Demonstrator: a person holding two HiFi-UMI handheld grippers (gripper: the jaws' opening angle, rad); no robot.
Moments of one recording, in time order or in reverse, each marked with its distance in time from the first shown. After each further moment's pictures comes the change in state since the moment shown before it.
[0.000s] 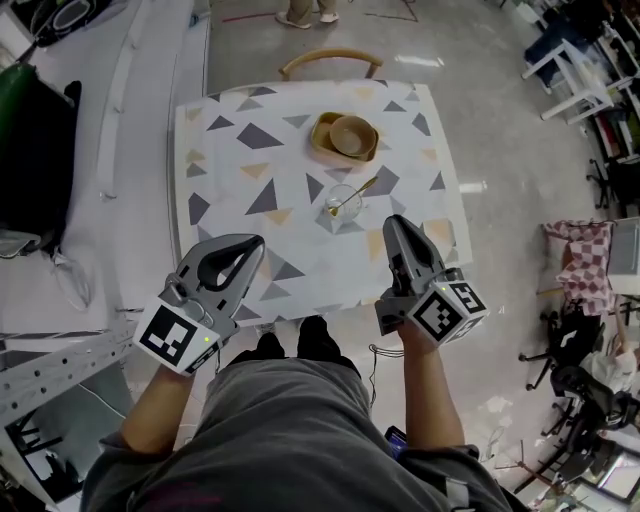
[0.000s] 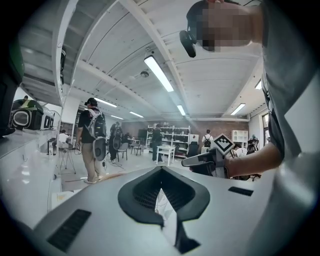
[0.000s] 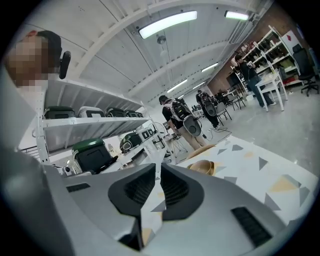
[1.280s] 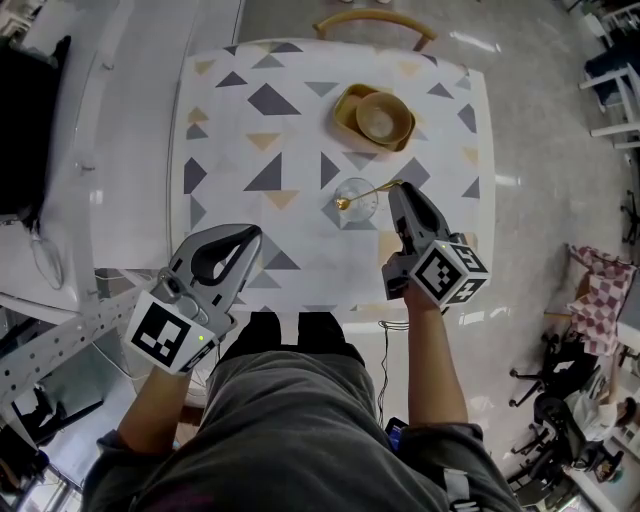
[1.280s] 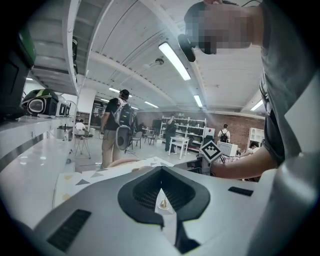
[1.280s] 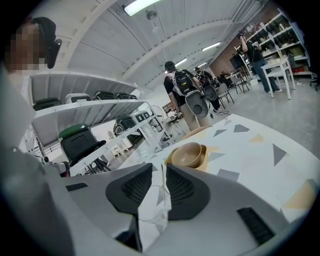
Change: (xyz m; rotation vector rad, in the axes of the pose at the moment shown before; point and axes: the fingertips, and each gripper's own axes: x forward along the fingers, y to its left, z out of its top) left arm 0.044 0.022 -0.057 -0.101 0.156 0.169; right arm 0.101 -0.109 -0.051 0.038 0.215 0.025
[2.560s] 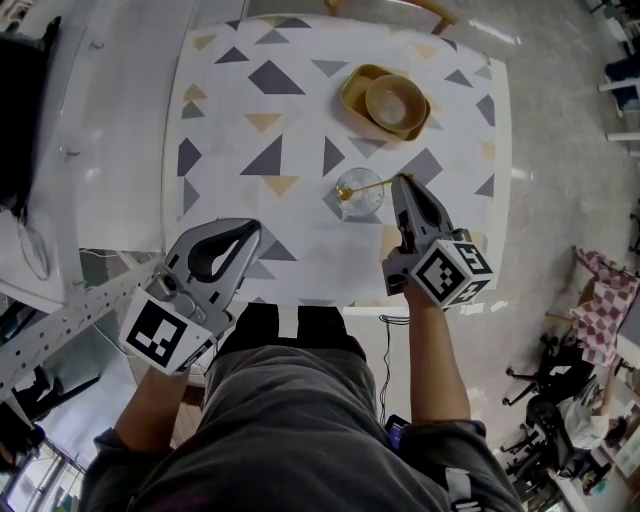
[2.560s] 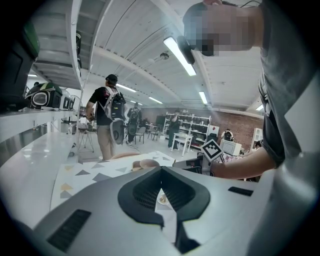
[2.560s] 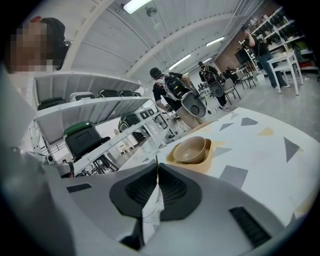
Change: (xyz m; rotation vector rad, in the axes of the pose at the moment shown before) left arm 0.012 -0.002 -0.036 -0.054 0.109 0.030; right arm 0.018 -0.008 -0.015 -0.012 0.030 0.072
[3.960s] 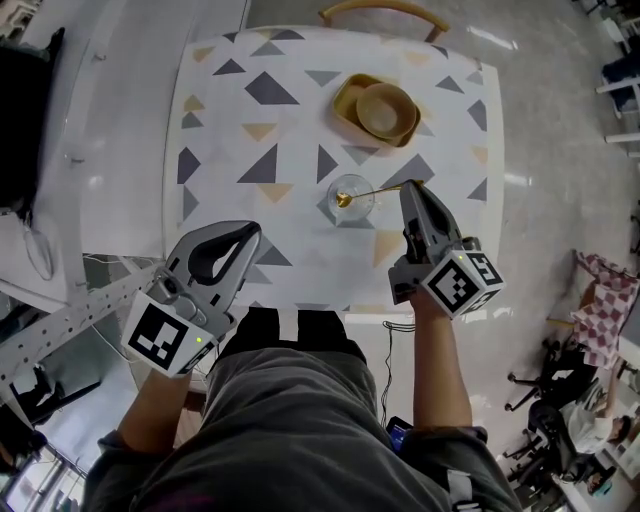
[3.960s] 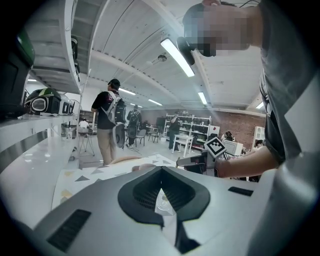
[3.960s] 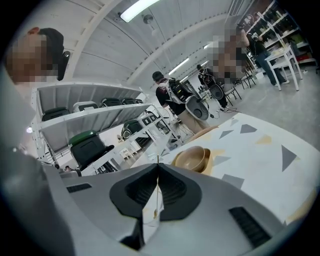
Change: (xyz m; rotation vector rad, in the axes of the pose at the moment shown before) left arm 0.005 -0.009 0.017 0.028 -0.023 0.013; right arm -0.024 0.002 0.032 0.036 -0.053 0.037
